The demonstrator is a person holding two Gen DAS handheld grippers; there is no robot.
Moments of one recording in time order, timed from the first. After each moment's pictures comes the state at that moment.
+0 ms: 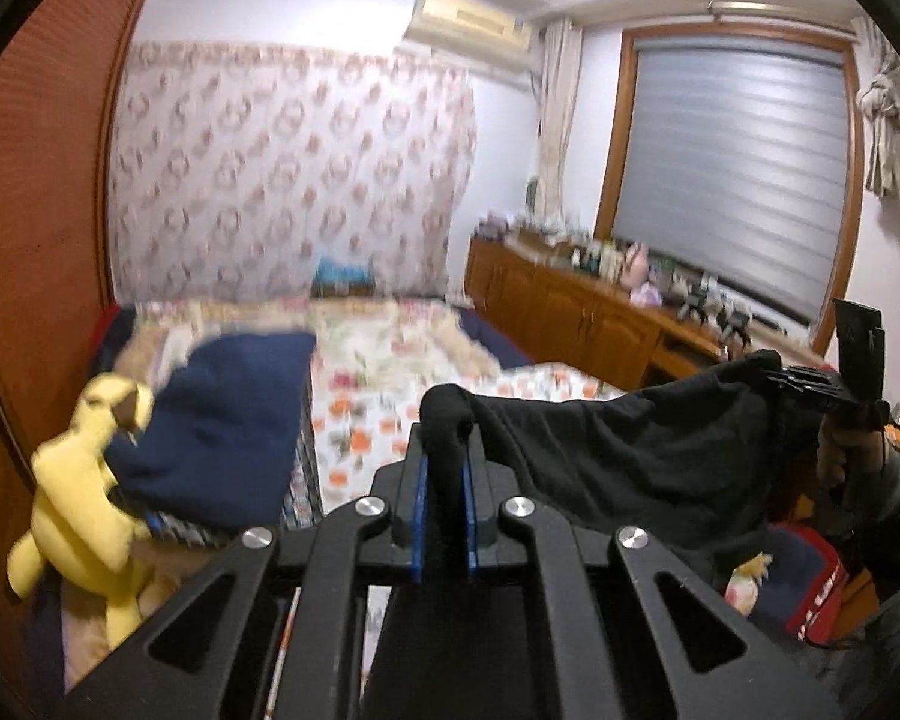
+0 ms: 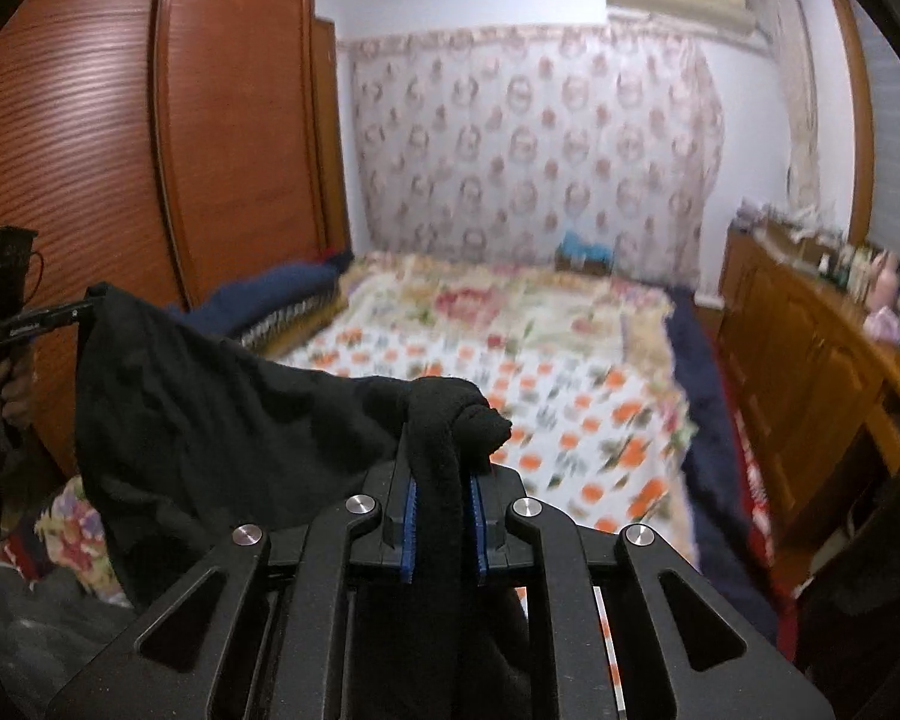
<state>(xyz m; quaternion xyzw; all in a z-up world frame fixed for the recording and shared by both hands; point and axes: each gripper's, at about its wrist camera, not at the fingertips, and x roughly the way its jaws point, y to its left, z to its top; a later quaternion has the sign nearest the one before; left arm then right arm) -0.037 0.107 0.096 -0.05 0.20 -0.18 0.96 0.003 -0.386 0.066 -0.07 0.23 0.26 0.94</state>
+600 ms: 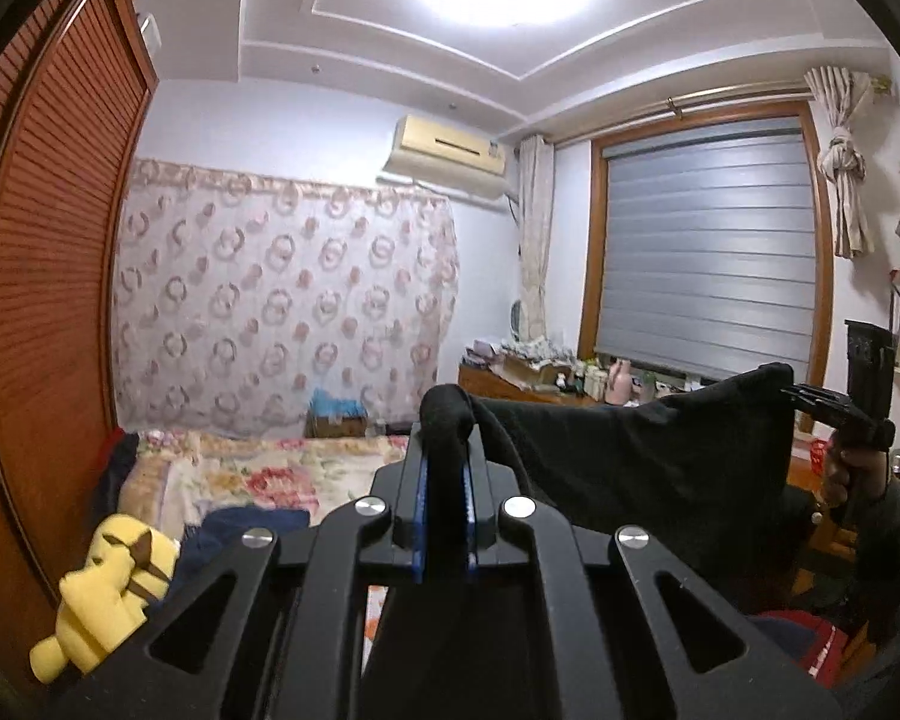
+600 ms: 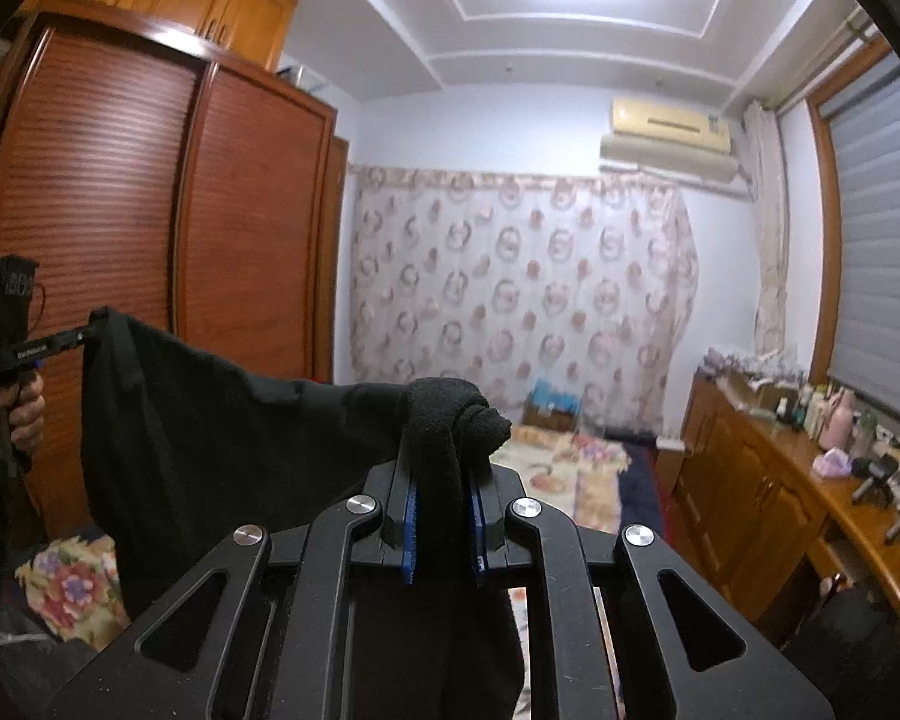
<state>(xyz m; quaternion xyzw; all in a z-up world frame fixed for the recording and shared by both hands) -0.056 0.116 0.212 -0.05 0.06 -0.18 0.98 -0.055 -0.405 0.216 -0.08 0.06 0.25 0.96</state>
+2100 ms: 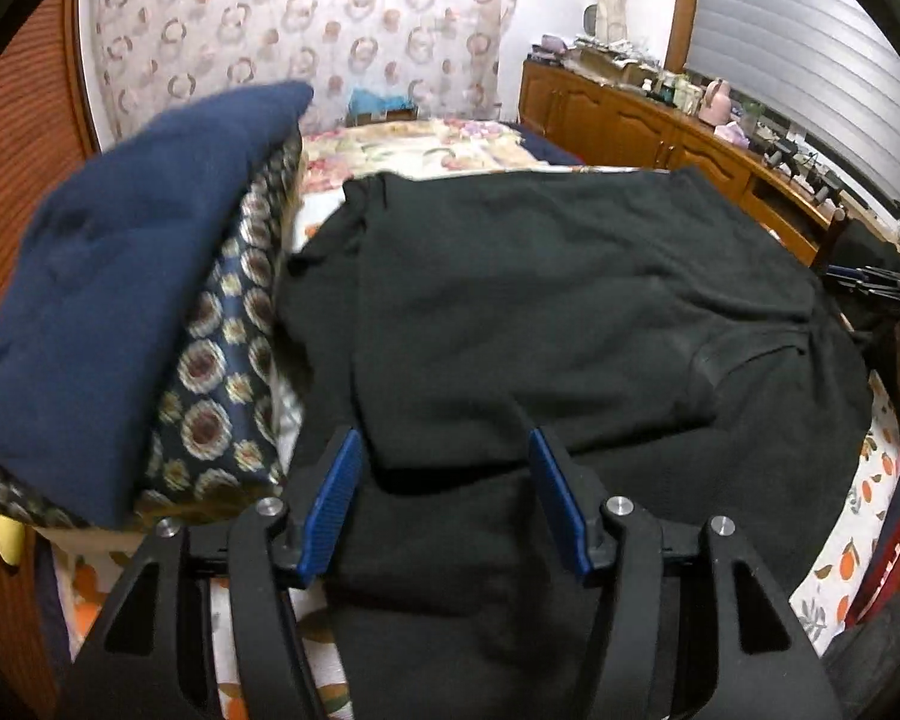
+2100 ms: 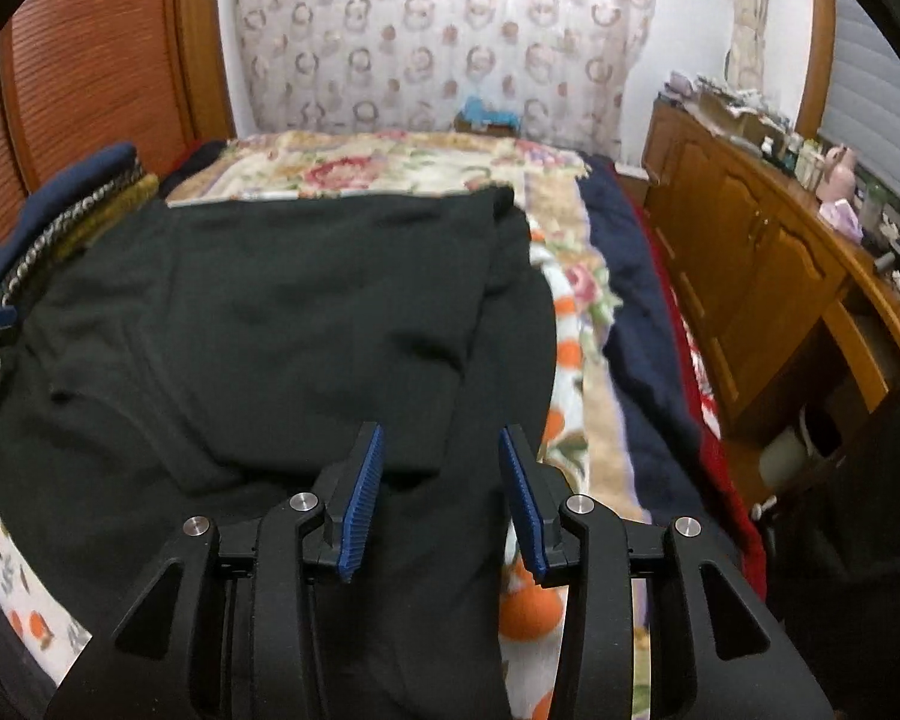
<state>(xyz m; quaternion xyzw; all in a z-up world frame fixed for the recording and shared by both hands) 0.126 0.036 -0.082 0.01 0.42 -0.12 0.90 0.166 -0.453 -0.068 -0.08 0.39 0.14 0.91</state>
